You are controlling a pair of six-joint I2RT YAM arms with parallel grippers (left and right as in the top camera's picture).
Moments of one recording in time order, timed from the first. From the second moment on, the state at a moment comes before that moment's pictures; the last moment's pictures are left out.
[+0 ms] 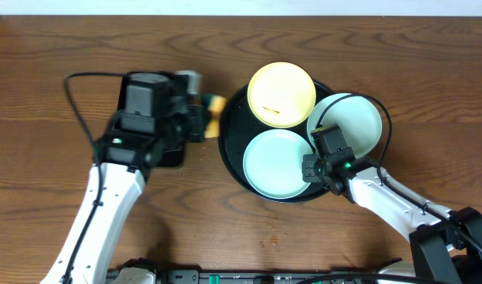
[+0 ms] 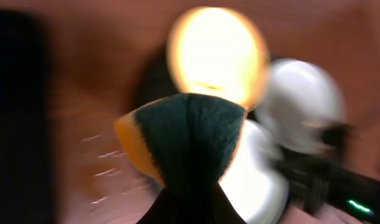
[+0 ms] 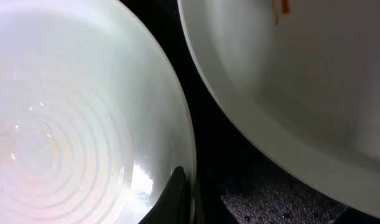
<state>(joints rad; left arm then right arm) -0.17 1.28 1.07 -0.63 0.37 -0.26 0.43 1.54 0.68 -0.29 0.03 0.41</state>
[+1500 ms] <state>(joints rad) -0.03 1.53 1.04 -0.36 -0.14 -0.14 0.43 1.54 0.69 -0.30 0.03 0.40</state>
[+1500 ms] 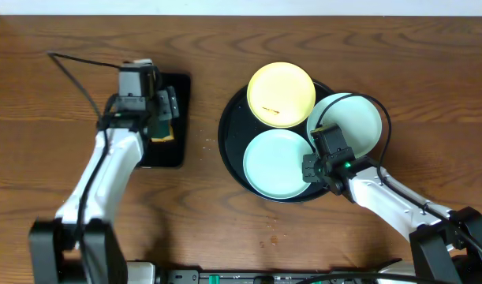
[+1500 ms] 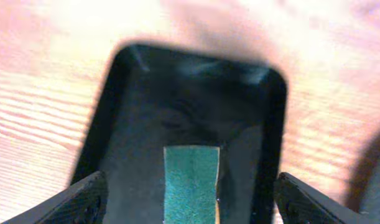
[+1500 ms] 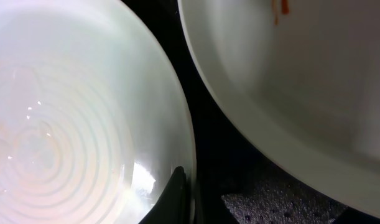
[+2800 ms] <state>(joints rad) -0.03 1.45 1.04 -0.40 -0.14 -0.14 0.80 1.27 0.83 -0.32 0.95 -0.03</state>
